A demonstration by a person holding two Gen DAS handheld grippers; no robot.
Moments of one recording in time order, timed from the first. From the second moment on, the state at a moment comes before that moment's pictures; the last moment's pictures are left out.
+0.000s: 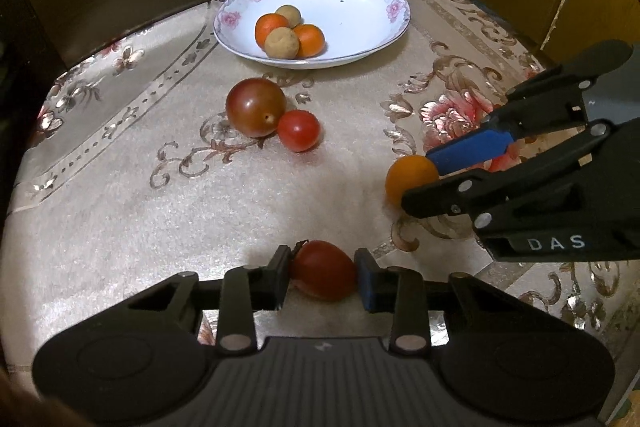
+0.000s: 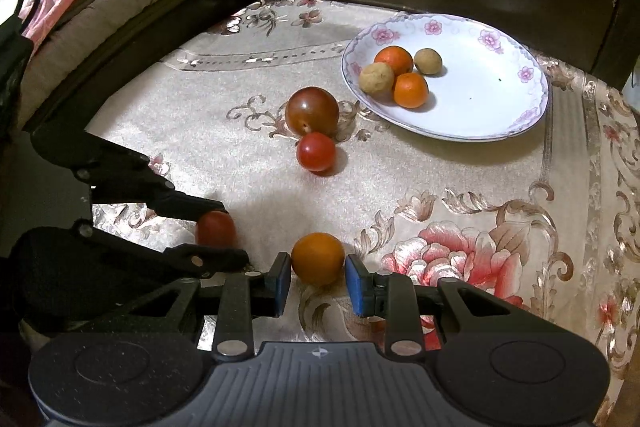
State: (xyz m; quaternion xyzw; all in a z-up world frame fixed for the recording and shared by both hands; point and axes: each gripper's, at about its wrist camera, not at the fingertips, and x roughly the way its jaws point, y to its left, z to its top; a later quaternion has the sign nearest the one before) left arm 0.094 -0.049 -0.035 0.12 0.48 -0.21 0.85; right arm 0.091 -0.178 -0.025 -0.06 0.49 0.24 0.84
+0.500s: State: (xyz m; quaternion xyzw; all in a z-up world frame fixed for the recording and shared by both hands) left arm 0.114 -0.067 -0.035 0.12 0.48 -0.21 0.84; right arm 0.085 -0.191 -0.017 -0.05 0.48 0.21 0.85
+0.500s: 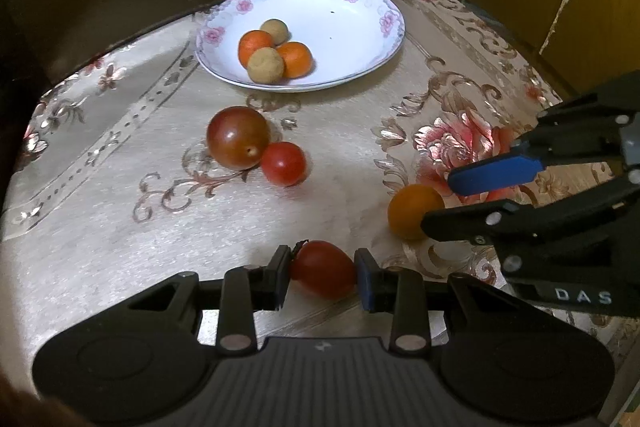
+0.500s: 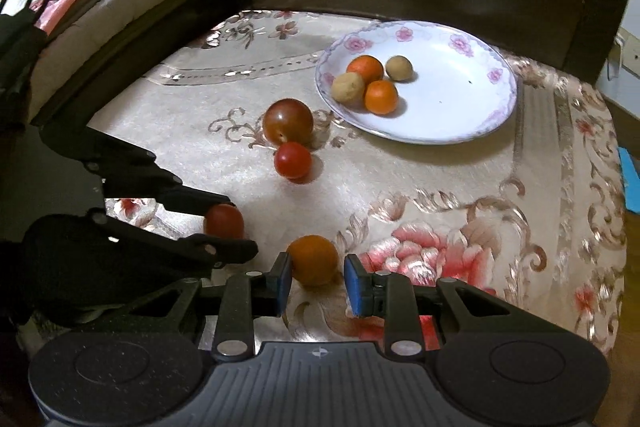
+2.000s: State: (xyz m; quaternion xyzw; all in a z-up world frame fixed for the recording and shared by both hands) left arm 0.114 -0.053 -0.025 0.12 0.47 -0.22 0.85; right arm 0.103 -0.175 -0.028 -0.05 0.49 0.21 0.85
